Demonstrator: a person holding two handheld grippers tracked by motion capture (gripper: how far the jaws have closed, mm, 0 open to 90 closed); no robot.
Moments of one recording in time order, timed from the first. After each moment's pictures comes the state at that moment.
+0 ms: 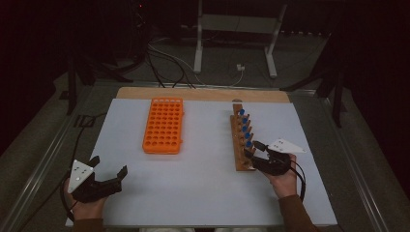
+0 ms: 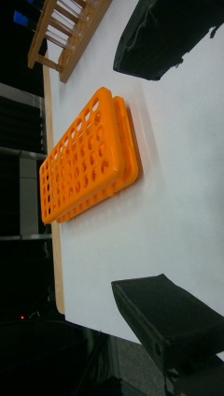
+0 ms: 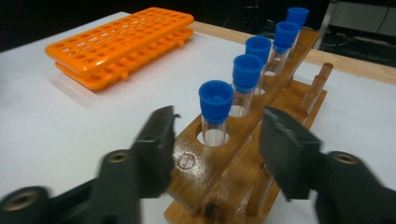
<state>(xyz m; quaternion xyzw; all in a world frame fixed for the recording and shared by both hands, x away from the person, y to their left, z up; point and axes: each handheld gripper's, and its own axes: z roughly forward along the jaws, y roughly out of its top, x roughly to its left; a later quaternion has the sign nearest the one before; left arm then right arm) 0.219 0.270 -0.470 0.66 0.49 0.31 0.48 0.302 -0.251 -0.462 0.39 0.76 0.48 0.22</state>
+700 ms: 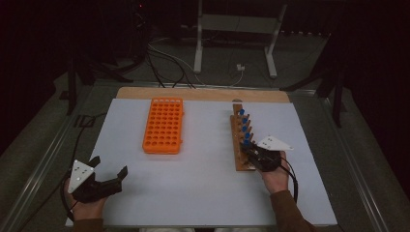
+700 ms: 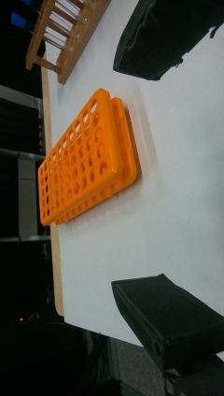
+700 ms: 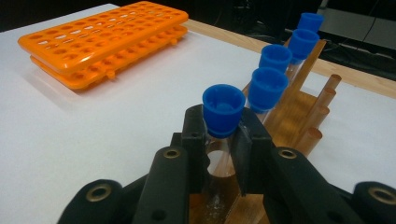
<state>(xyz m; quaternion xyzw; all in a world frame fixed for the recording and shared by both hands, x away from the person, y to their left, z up) 0.219 0.269 -0.470 0.66 0.49 0.31 0.48 0.315 -0.229 -0.467 0.38 0.76 0.46 0.25</state>
